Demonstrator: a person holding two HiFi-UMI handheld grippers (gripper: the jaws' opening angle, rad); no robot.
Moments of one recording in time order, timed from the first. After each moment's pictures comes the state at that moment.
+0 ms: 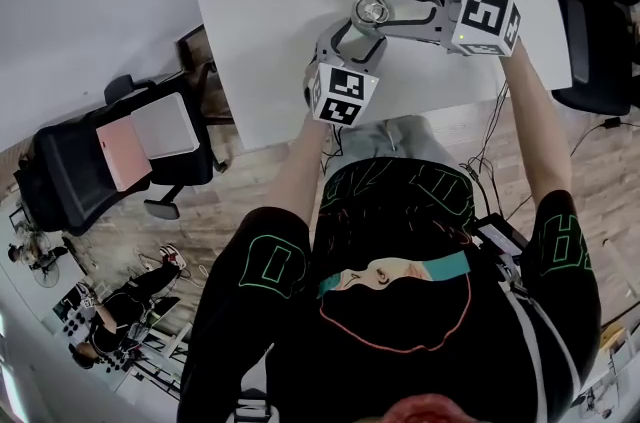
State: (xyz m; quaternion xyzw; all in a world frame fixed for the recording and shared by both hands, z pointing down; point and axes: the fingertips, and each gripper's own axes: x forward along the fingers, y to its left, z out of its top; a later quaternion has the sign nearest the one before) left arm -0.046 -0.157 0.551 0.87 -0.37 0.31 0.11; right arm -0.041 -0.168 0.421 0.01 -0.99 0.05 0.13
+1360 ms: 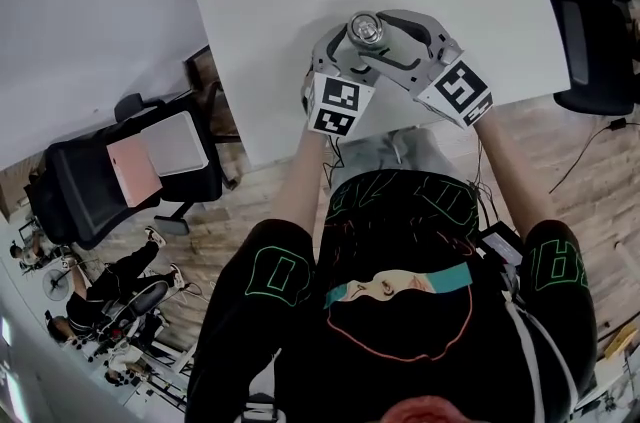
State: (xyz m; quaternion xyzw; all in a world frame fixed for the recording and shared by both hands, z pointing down) left arm -0.035 -0.169 0.526 0.89 -0.35 0.29 0.09; right arm -0.040 -0.157 0.422 0.26 -0.96 0.06 0.07
